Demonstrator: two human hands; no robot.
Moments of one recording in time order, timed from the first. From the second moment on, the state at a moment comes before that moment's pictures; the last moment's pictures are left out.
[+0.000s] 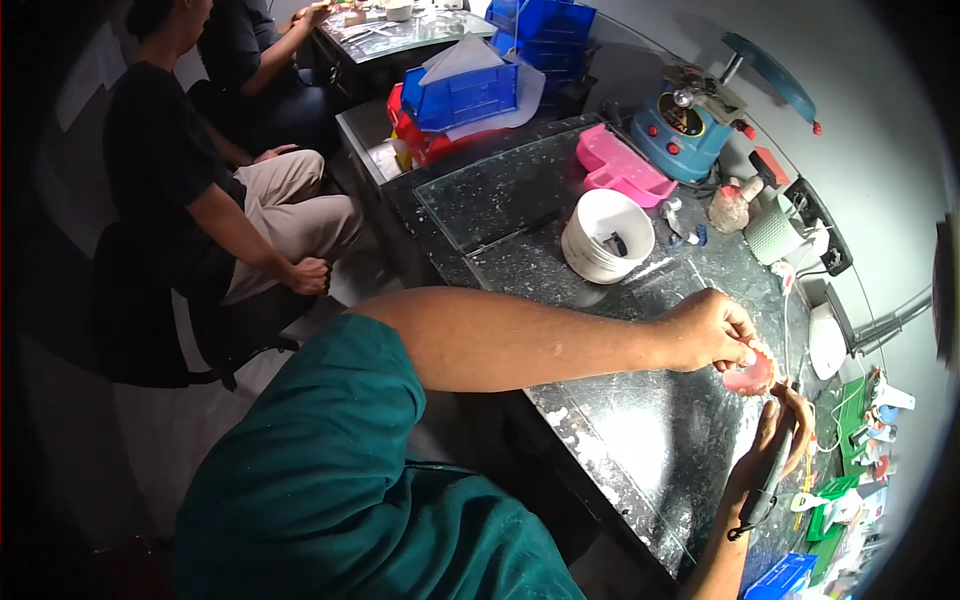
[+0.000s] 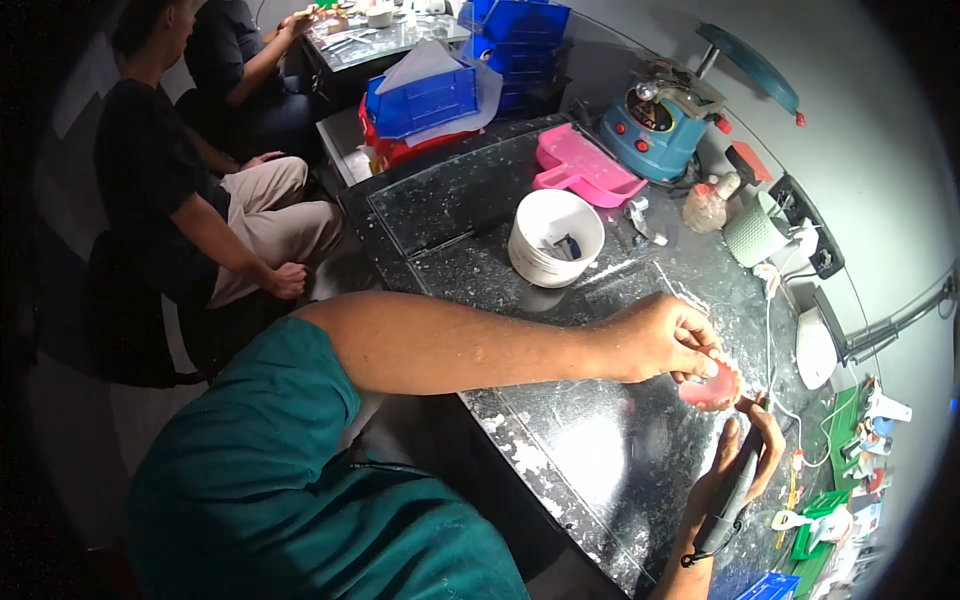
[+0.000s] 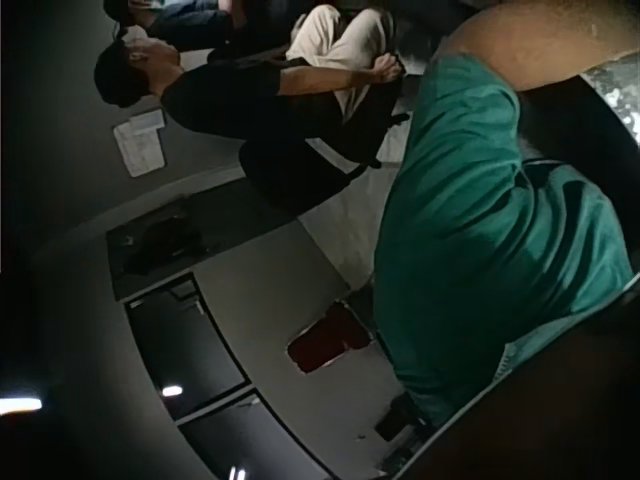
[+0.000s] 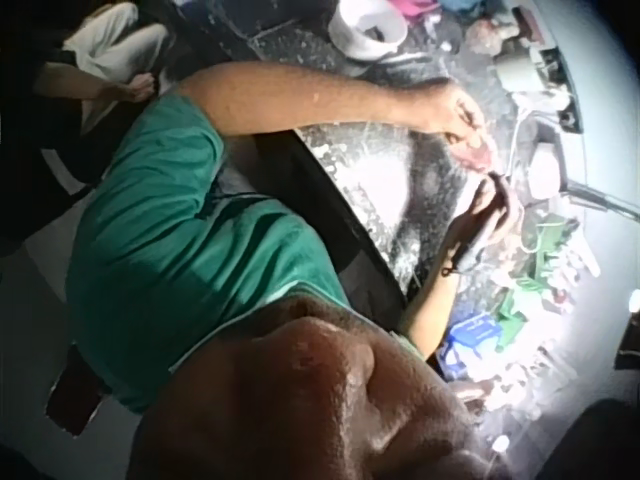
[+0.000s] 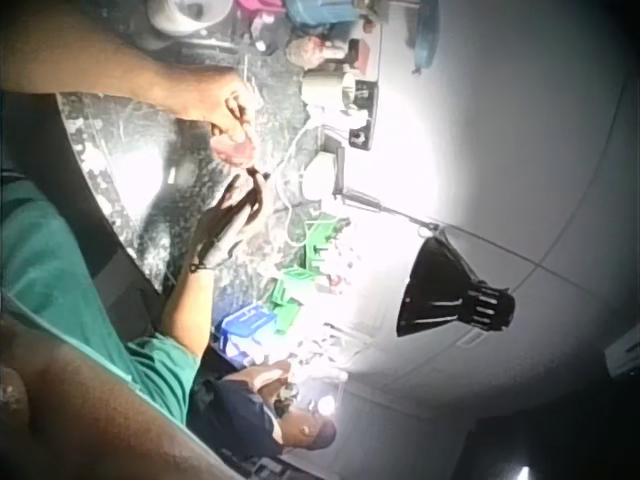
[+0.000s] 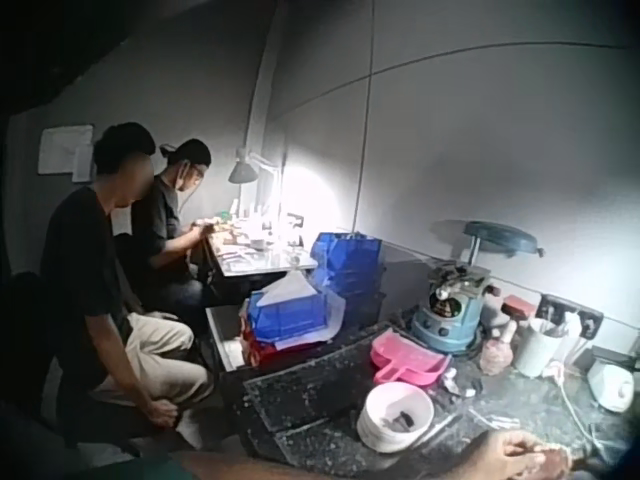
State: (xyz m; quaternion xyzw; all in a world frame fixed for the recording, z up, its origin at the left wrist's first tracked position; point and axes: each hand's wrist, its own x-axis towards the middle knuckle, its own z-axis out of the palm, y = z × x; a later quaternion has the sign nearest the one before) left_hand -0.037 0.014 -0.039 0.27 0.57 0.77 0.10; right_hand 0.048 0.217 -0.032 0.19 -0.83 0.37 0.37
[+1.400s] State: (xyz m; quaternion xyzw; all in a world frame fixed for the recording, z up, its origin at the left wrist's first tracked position) left_hand -0.035 0.016 -0.041 0.33 0.57 0.75 0.09; right_hand 0.055 0.215 -0.027 0.13 -0.83 0.43 0.34
